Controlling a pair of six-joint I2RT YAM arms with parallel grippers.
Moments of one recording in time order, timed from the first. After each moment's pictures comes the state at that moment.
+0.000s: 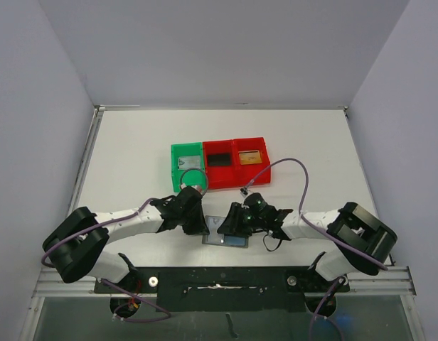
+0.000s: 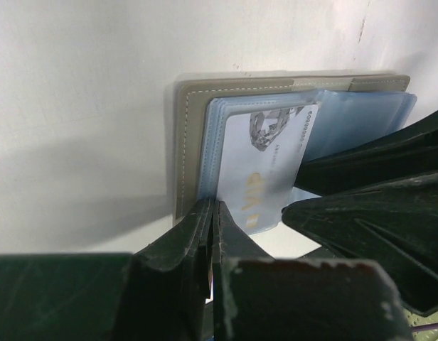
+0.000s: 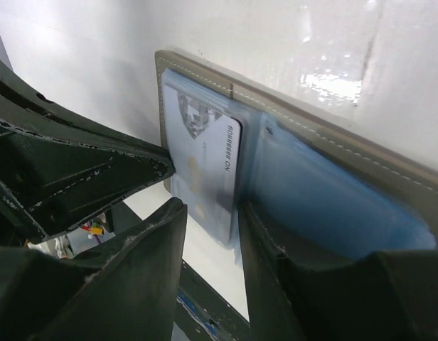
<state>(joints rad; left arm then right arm) -0.84 1.41 0.62 -0.23 0.11 -0.97 0.84 1.45 0.45 0.23 -0.27 1.03</state>
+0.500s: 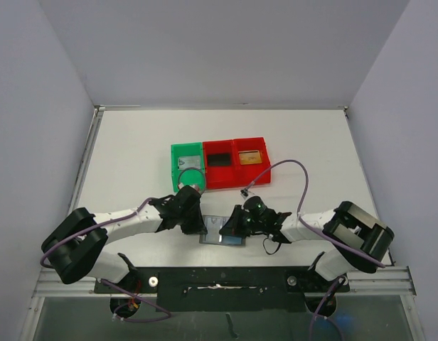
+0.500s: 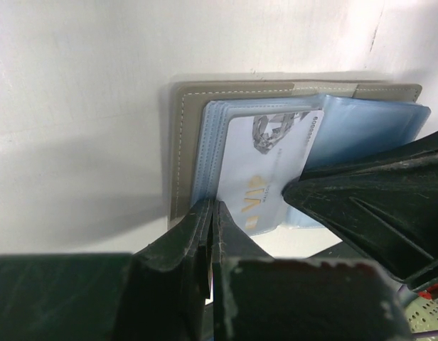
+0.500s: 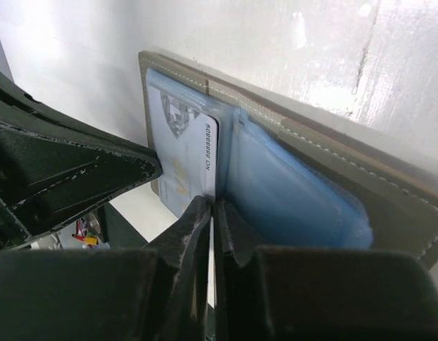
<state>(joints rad) -0.83 1.40 0.62 -0.24 0.10 -0.97 0.88 1.49 0.43 0.33 -0.21 1.06</state>
